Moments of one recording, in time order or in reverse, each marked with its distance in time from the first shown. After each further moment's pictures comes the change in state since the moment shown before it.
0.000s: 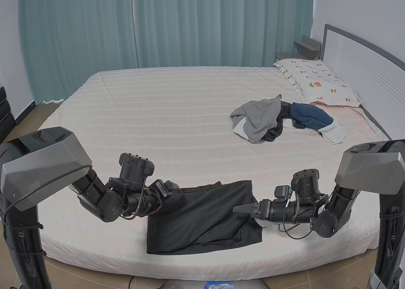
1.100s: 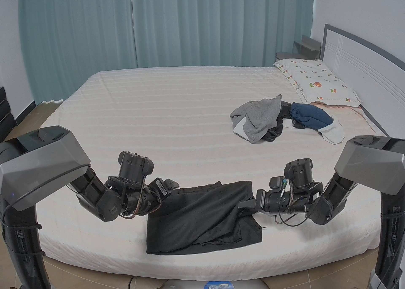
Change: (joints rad) left arm -0.001 -0.012 0.000 -0.001 0.003 0.001; right arm 0.003 -0.018 -0.192 0.247 0.001 -0.008
